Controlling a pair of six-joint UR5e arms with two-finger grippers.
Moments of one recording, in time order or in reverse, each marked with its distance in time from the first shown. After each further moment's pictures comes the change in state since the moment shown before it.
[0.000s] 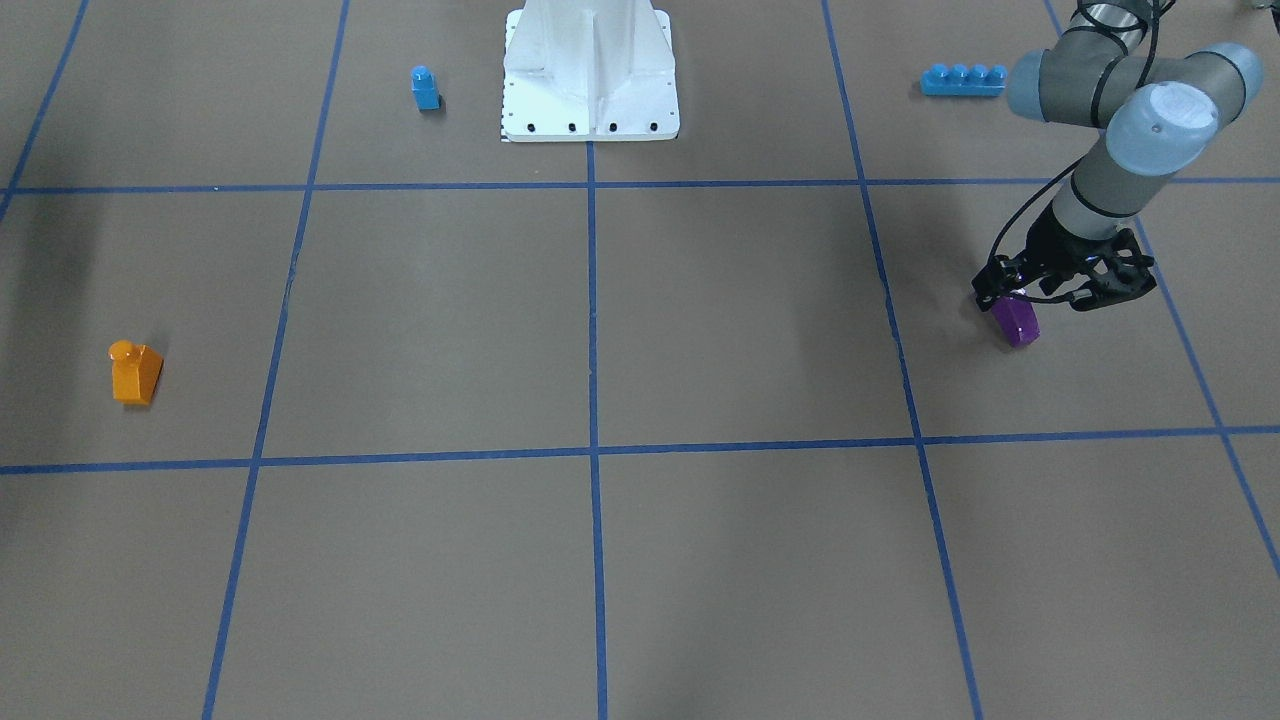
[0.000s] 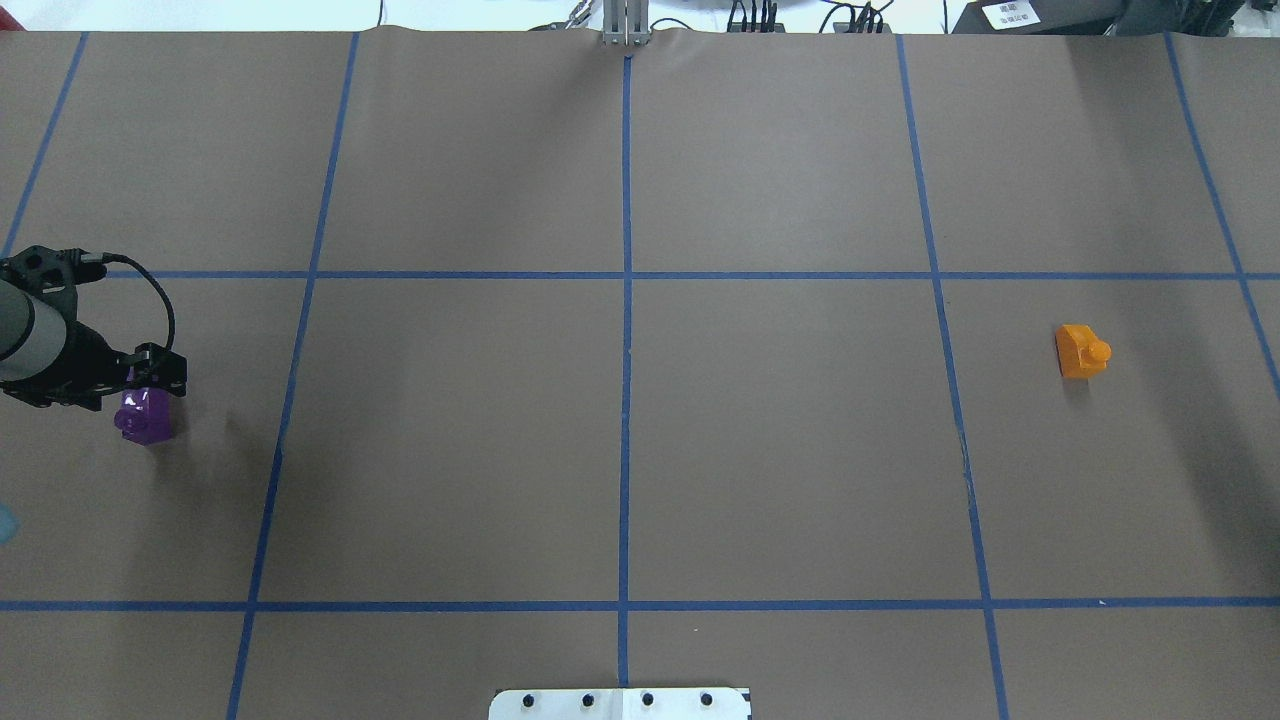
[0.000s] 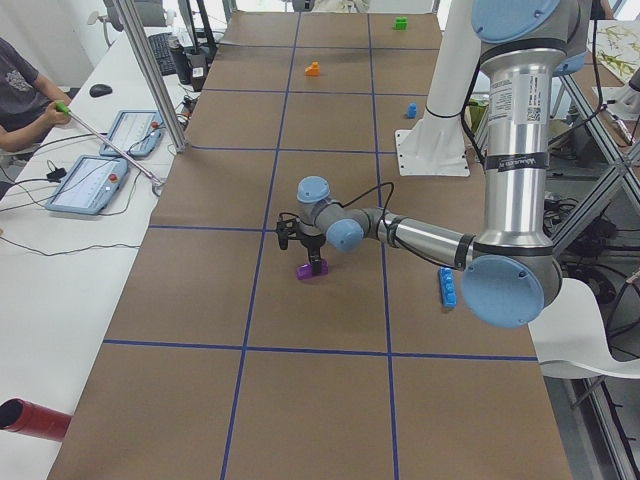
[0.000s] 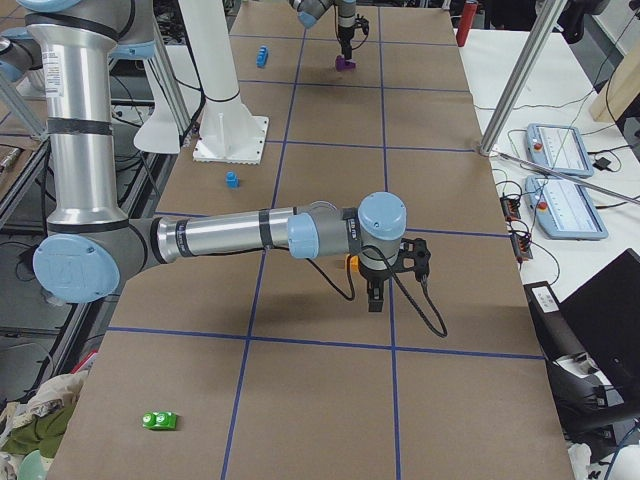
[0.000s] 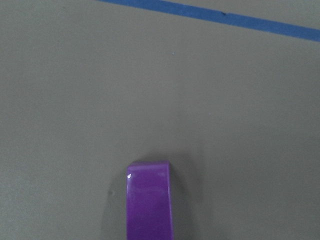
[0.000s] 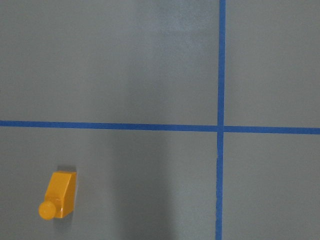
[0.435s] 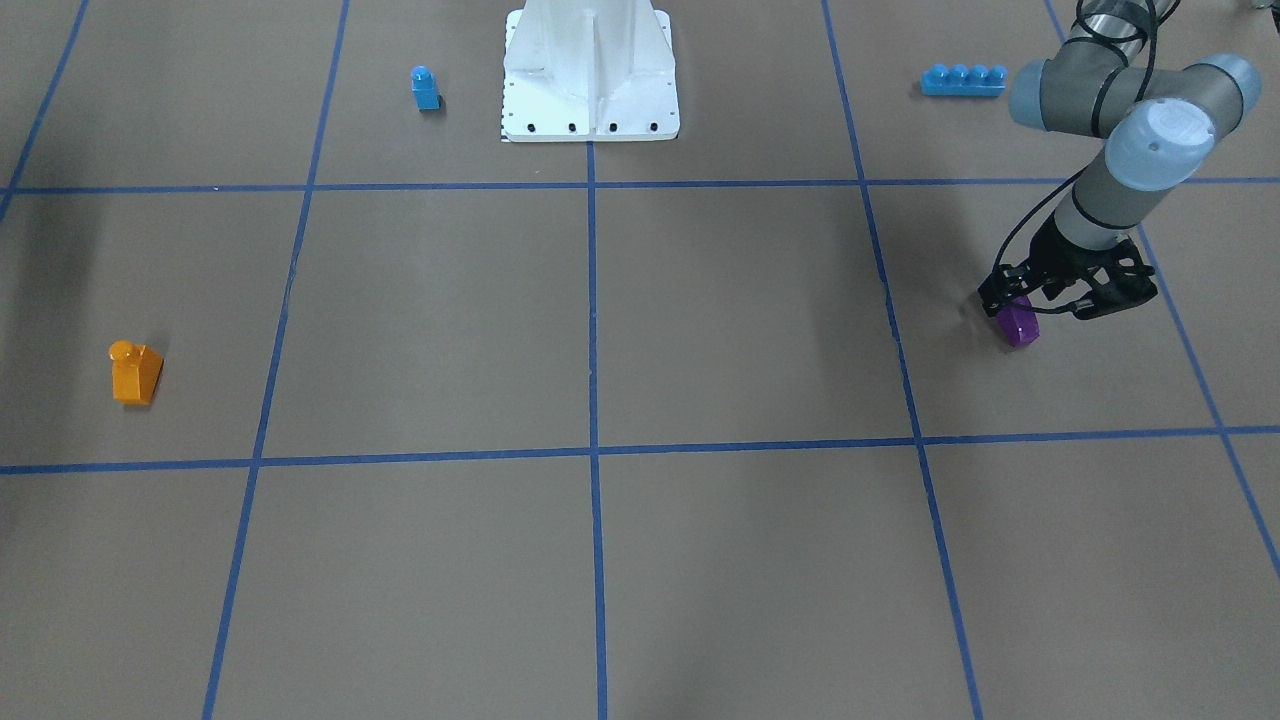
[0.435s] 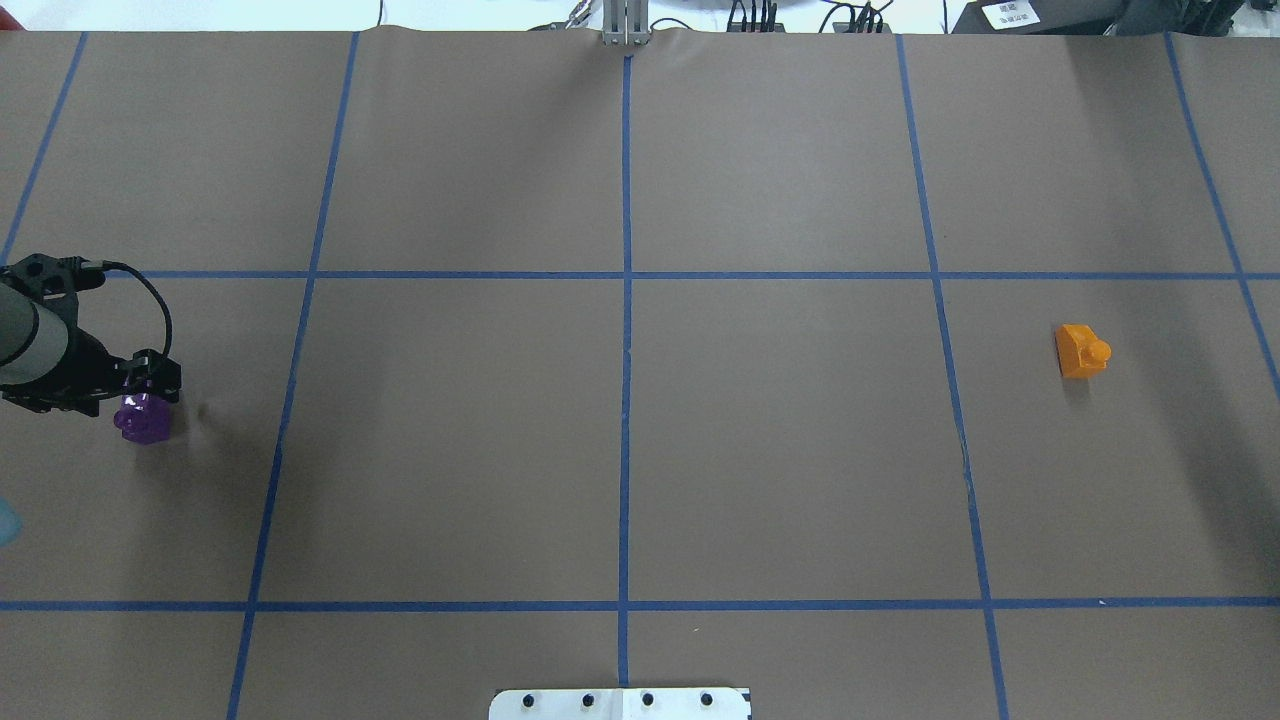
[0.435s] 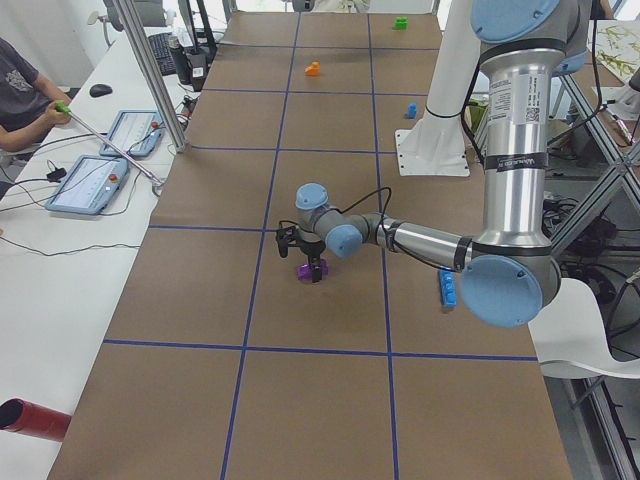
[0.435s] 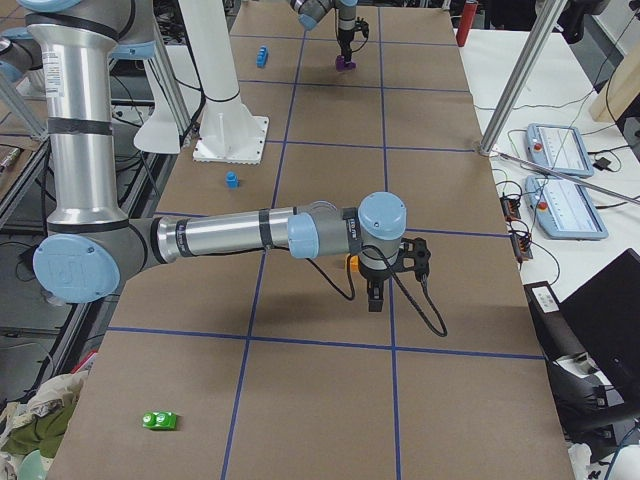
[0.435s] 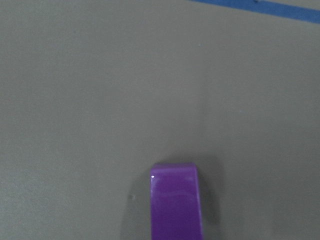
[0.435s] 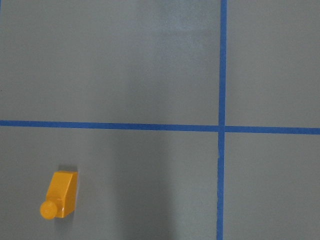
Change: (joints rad) left arm 0.002 -0.006 0.038 -0.001 -0.001 0.000; right arm -0.001 0.000 0.003 0.000 0.001 0.000
